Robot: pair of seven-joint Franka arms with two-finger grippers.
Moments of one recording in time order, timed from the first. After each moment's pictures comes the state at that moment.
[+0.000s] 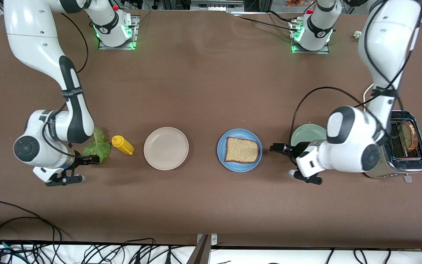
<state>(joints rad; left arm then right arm) 0.02 0.73 -0.31 -1.31 -0.26 1.85 0.07 0.21 0.75 -0.22 -1.50 0.09 2.18 -0.17</state>
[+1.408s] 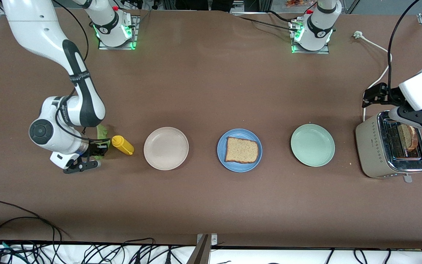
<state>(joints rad) 0.19 0.24 -0.30 -1.32 0.05 1.45 0.24 0.21 0.58 -0.13 -1.73 0.10 2.28 -0.22</state>
